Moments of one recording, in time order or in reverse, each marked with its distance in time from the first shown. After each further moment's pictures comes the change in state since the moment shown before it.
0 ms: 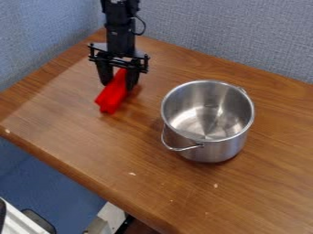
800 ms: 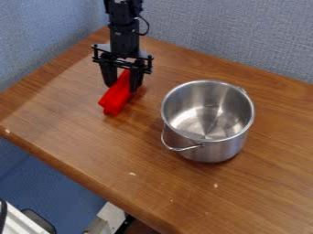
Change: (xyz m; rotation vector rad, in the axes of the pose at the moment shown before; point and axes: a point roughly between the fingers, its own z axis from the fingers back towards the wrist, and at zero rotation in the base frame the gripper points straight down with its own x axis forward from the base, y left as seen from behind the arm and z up) arm -0.002 -0.006 0.001 -0.015 0.010 -0.023
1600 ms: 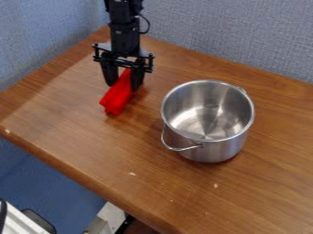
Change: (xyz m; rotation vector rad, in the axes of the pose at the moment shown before) arm -0.001 -0.001 0.002 -0.005 -0.001 -0.006
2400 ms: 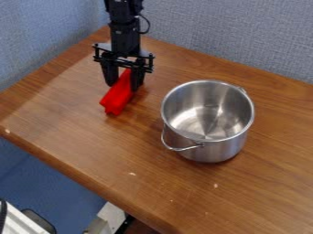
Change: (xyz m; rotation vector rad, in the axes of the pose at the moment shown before) arm 0.000 0.000 0.000 -0.003 0.003 -0.005
